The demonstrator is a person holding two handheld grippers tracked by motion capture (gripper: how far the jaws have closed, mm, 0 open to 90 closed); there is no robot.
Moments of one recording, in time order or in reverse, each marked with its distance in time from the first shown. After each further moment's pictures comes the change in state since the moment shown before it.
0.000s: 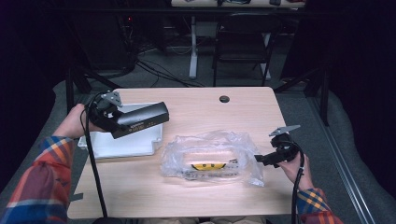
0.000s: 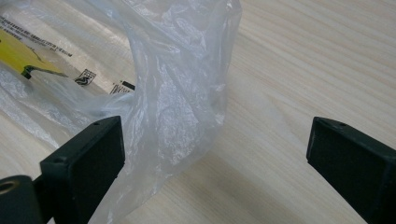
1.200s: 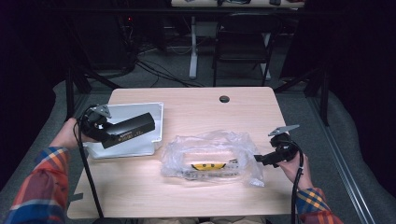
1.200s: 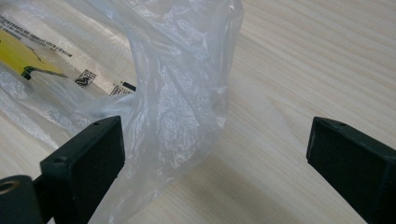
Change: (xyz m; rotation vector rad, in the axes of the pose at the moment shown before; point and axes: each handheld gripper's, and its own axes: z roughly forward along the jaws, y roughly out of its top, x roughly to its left) left arm 0.020 -0.065 0.046 0.022 0.005 -0.081; right arm 0.001 0.002 0.001 0.001 -0.001 -0.006
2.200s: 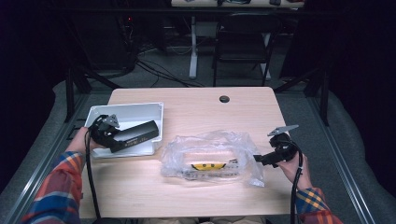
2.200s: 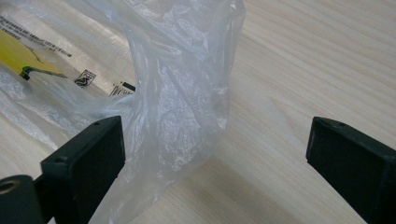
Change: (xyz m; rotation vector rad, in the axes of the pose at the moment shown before) left arm 0.008 -0.019 0.062 -0.026 0.008 0.042; right arm 0.000 0.000 0.002 0.008 -0.002 -0.001
